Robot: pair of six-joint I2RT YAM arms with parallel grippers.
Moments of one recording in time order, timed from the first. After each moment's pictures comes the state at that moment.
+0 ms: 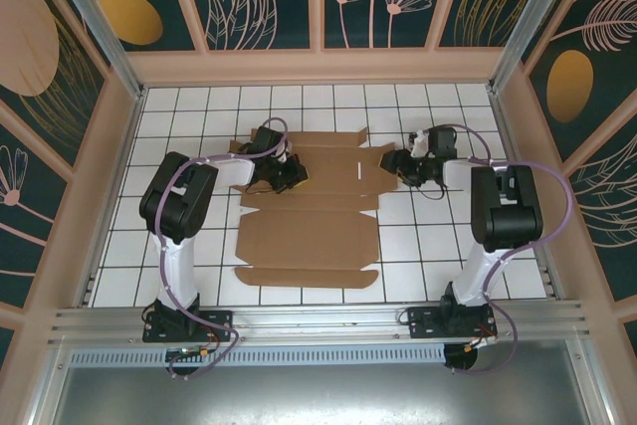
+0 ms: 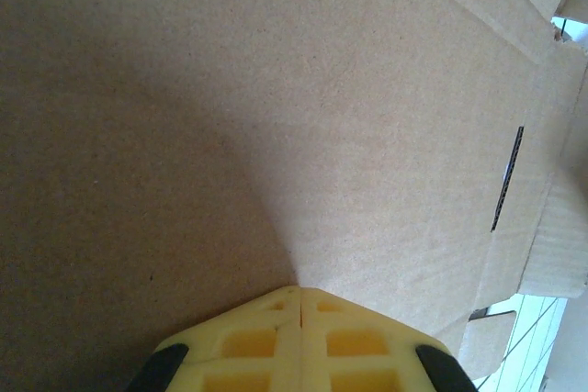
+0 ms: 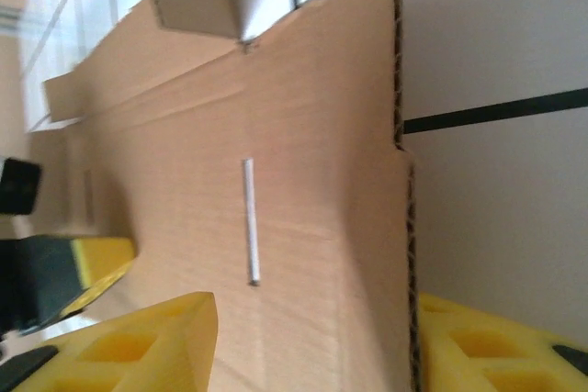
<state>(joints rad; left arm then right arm) -0.43 2.04 1.16 -0.08 0.50 -0.85 0.07 1.82 0.92 0.00 -0.70 0.52</state>
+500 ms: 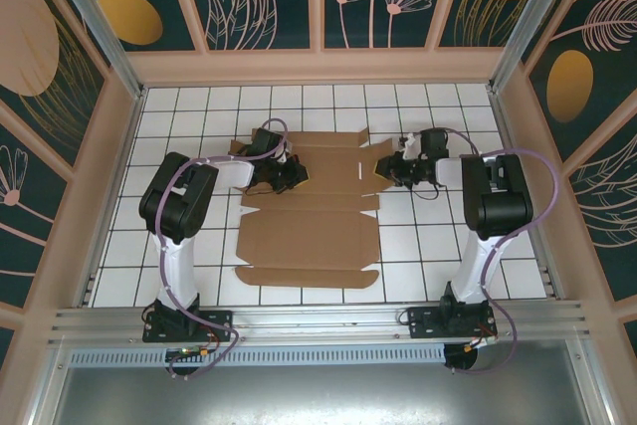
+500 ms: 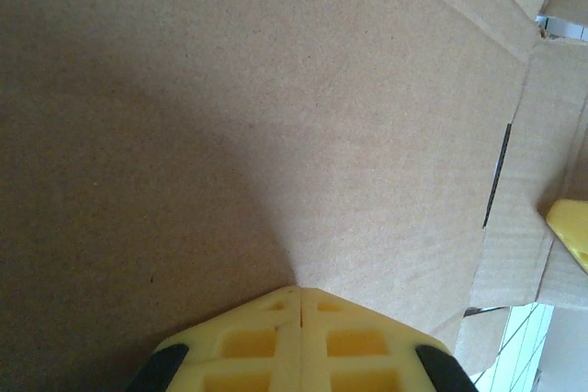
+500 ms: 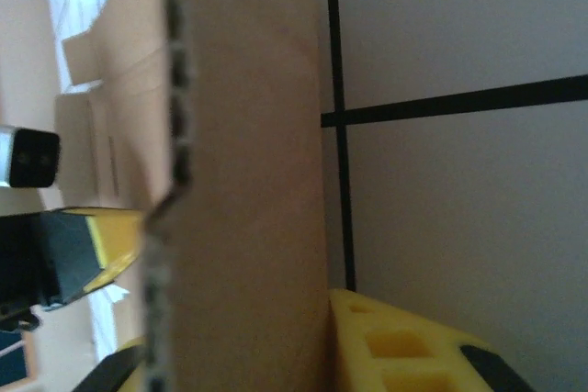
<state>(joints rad) -0.43 2.04 1.14 -0.02 0.52 -0.85 0.10 1.91 0.96 -0.01 -0.77 0.53</state>
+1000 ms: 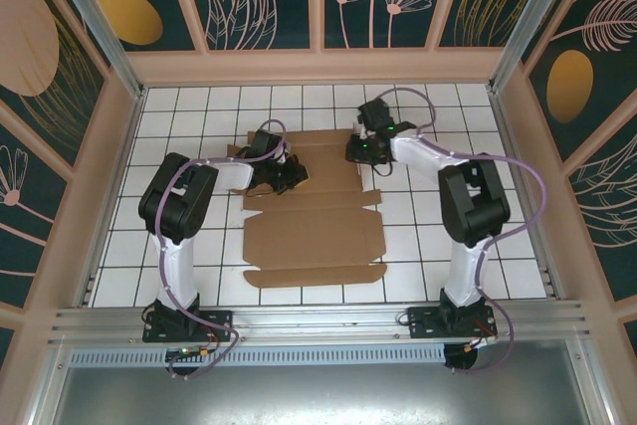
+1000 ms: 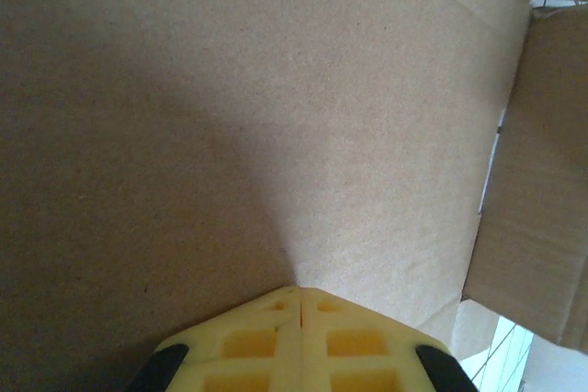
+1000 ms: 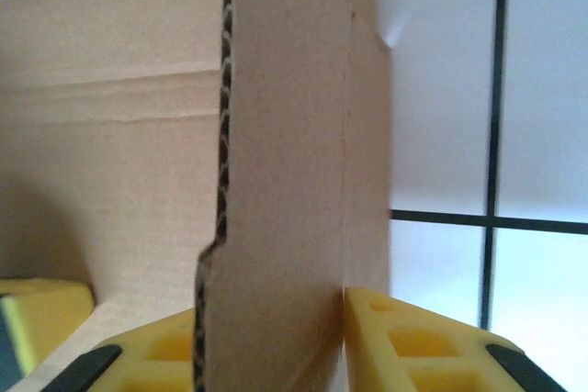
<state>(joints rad) -0.43 2.03 1.11 0.03 0.52 -0.91 0.47 1.94 1.39 -0.49 -0.06 0.44</state>
